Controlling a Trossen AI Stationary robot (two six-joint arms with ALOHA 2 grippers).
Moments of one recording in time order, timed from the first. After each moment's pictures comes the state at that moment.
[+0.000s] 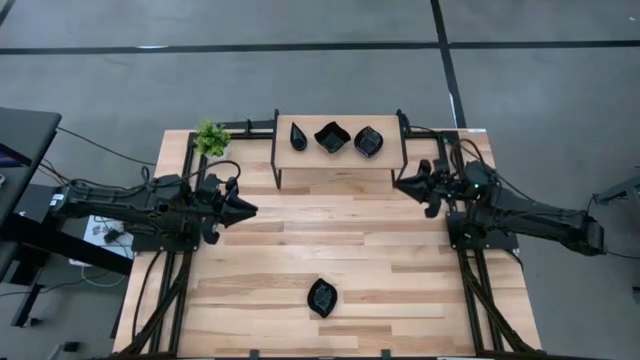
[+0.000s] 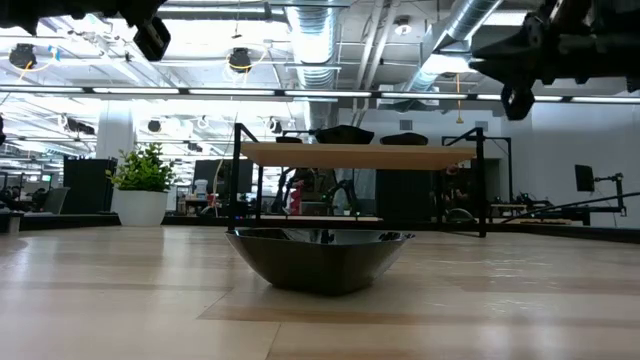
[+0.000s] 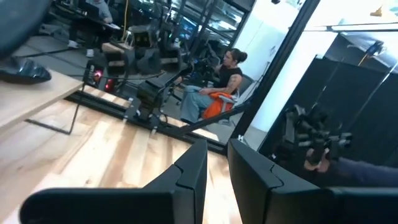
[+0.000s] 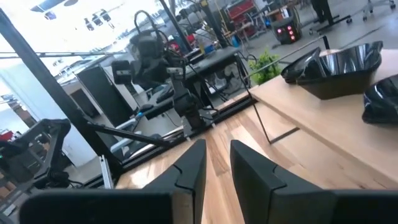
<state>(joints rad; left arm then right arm) -0.09 0.51 0.39 0.21 0.06 -0.40 -0.40 0.39 0.23 0.19 -0.29 0.48</state>
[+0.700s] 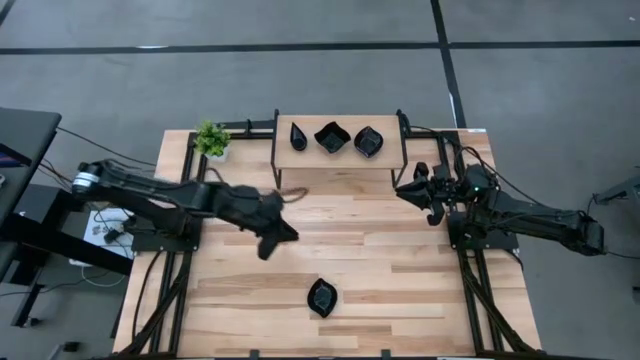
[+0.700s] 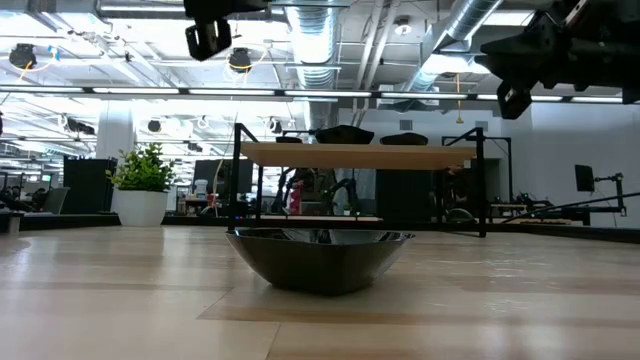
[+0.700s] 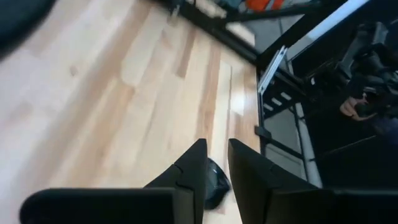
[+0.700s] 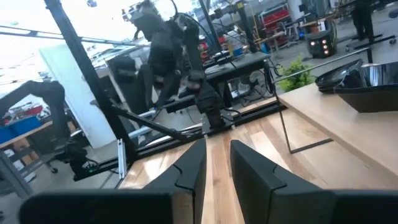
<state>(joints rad) -0.19 1.20 0.92 -0.22 0.06 -0.58 -0.40 0.39 0.15 0.33 -0.41 0.39</state>
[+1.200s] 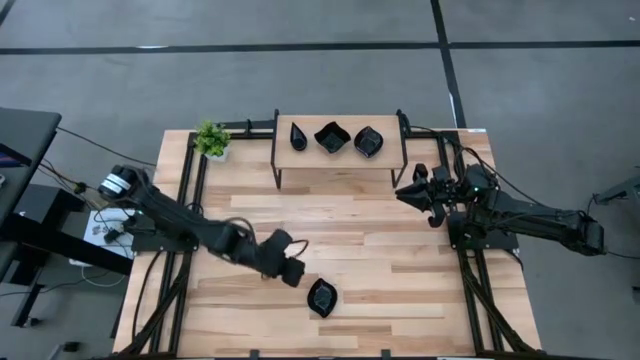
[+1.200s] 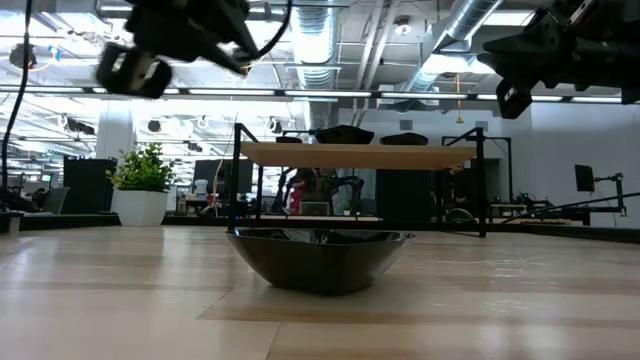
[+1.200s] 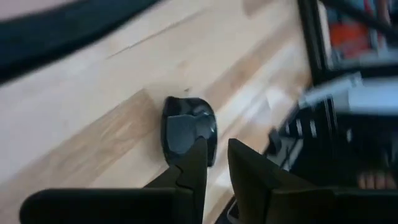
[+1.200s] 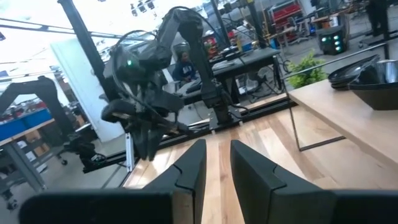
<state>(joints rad) -0.47 1.50 0.97 -0.22 -0.20 -1.40 -0.40 0.39 0.15 0.32 -0.45 0.38</state>
